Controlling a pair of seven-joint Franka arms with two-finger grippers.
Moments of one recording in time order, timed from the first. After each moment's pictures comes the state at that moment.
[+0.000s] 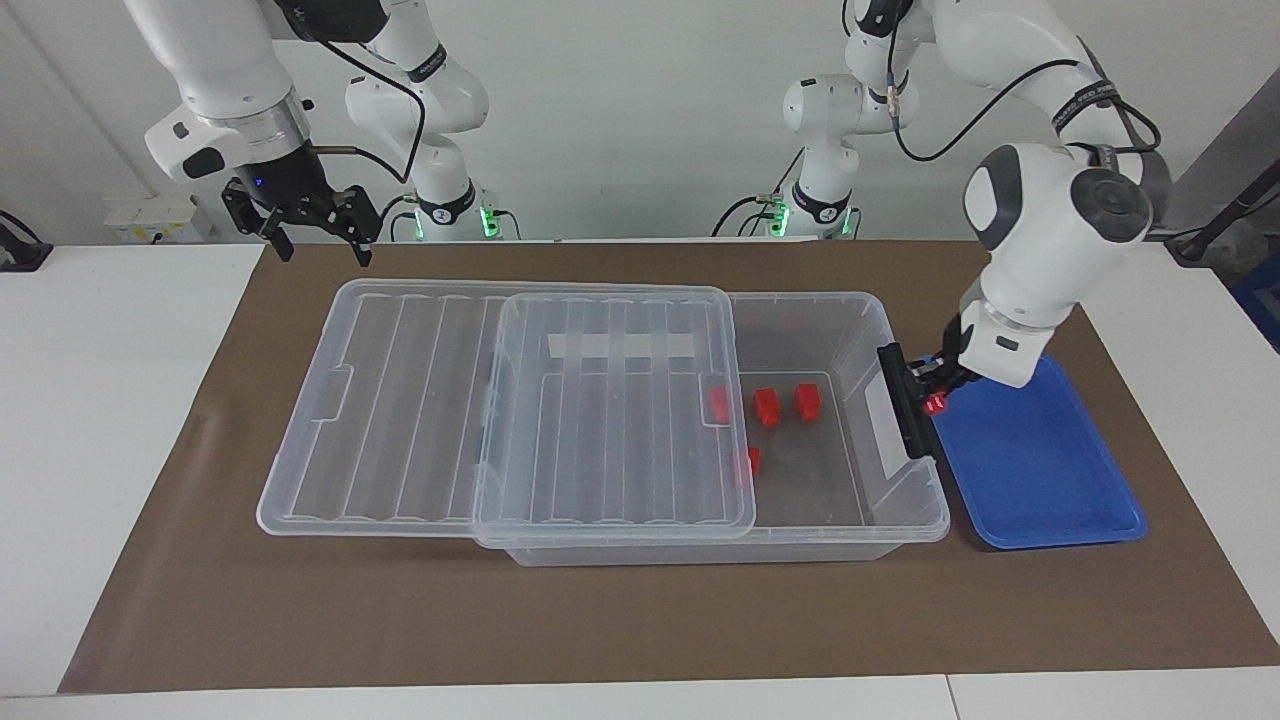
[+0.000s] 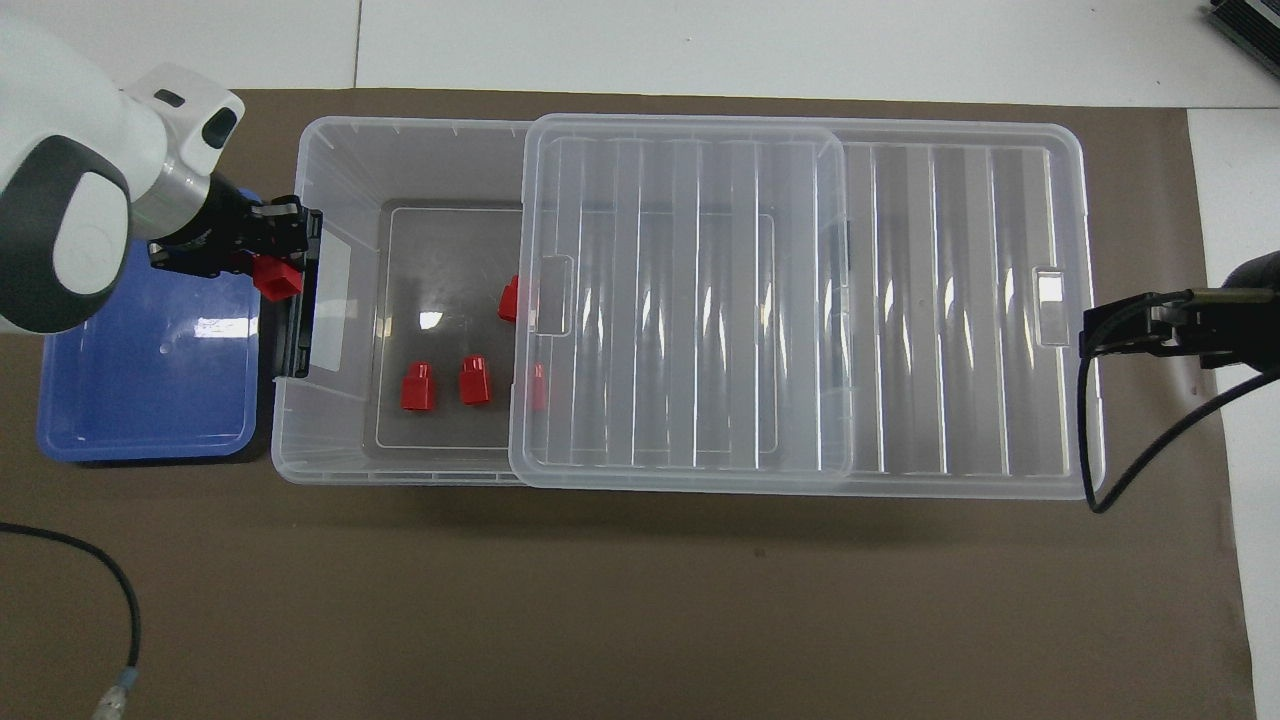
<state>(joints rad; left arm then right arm) -0.04 0.30 -0.17 -1.49 -0.01 1.76 -0.45 0.03 -0.06 0.01 -1.62 -0.03 1.55 0.15</state>
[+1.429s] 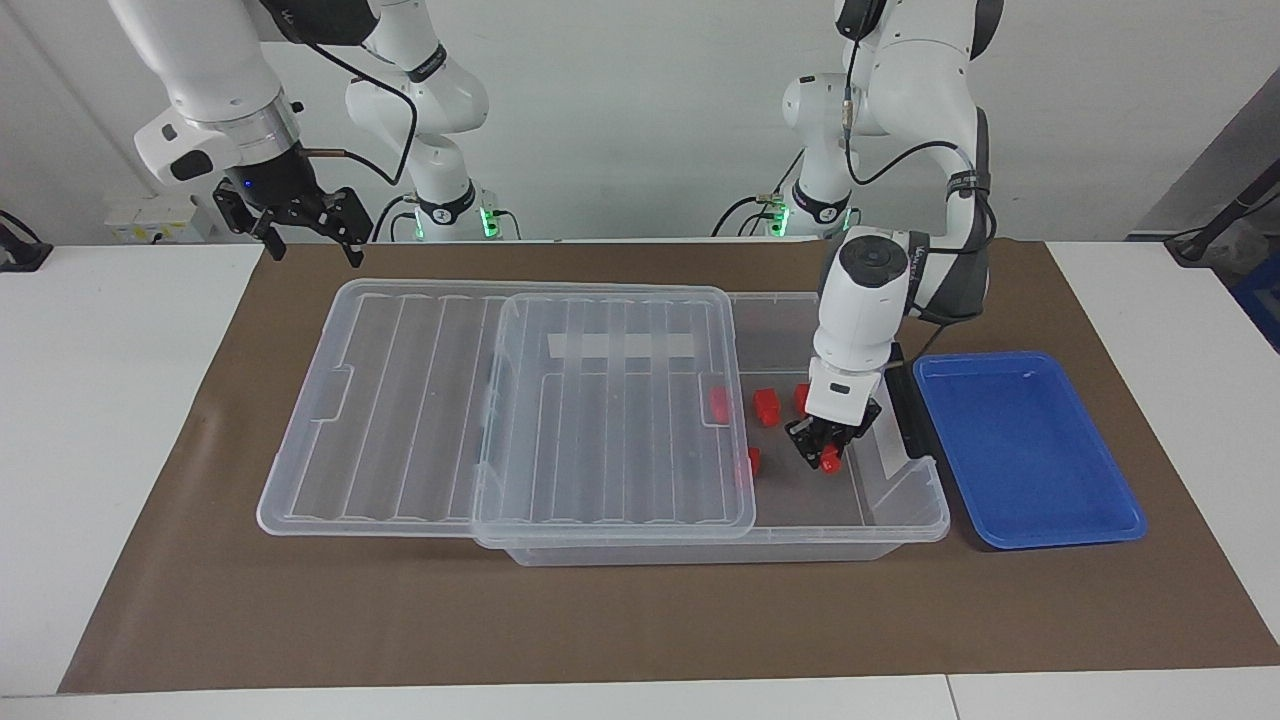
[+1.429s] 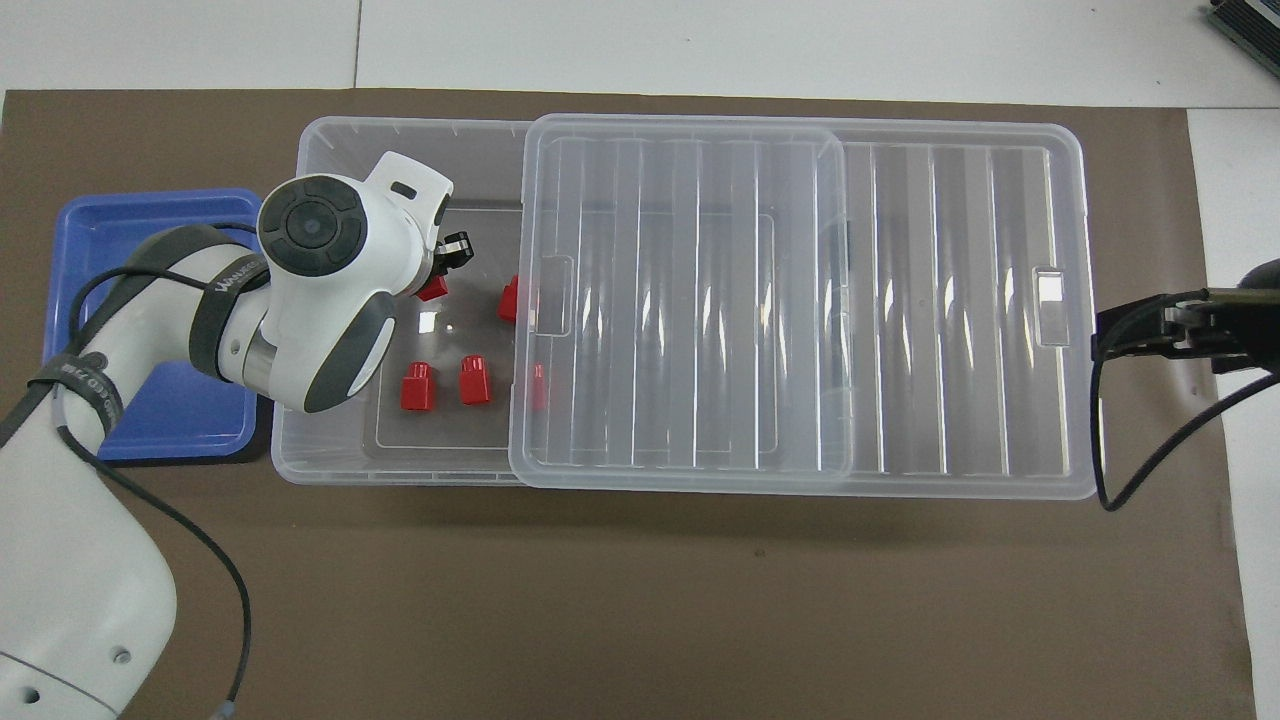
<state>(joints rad) -0.14 0.39 -0.24 -1.79 0.29 2.32 -0.81 0.02 -0.06 0.00 -1.62 -0.03 1.54 0.15</state>
